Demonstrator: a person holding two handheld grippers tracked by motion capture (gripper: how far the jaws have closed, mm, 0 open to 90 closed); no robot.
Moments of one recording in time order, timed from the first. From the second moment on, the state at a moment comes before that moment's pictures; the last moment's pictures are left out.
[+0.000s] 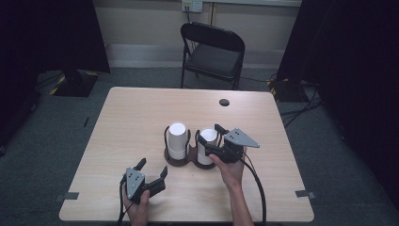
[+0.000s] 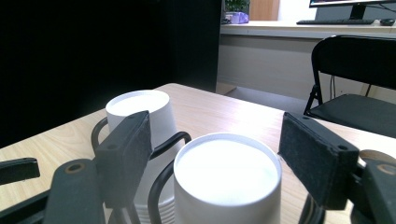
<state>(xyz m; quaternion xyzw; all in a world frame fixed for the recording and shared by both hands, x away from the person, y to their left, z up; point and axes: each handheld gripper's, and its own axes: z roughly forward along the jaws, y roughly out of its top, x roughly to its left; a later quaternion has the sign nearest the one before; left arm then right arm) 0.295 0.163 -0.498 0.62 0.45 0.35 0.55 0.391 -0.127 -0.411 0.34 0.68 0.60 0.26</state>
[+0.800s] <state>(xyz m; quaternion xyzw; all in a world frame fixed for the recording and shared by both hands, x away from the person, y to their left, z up) 0.294 0.163 -0.498 0.61 0.45 0.35 0.55 0.403 -0.119 -0.426 0.35 0.70 0.57 0.25</state>
